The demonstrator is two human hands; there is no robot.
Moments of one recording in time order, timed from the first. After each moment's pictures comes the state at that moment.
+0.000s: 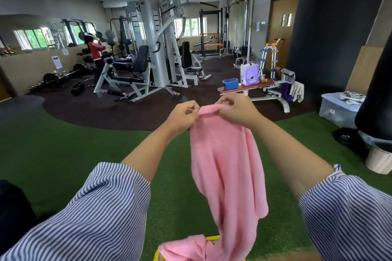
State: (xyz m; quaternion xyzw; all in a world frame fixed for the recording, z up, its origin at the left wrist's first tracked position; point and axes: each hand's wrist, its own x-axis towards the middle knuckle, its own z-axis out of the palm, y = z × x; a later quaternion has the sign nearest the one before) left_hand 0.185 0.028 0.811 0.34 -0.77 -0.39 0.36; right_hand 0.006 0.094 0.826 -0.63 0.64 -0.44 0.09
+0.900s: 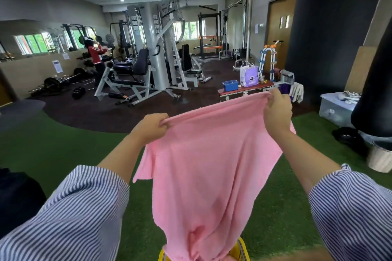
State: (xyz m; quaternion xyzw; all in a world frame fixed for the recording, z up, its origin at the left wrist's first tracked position) left_hand 0.279 -0.011 0.794 0.44 -0.87 -0.08 0.21; right_hand -0.043 0.118 0.793 -0.38 0.76 -0.51 -0.14
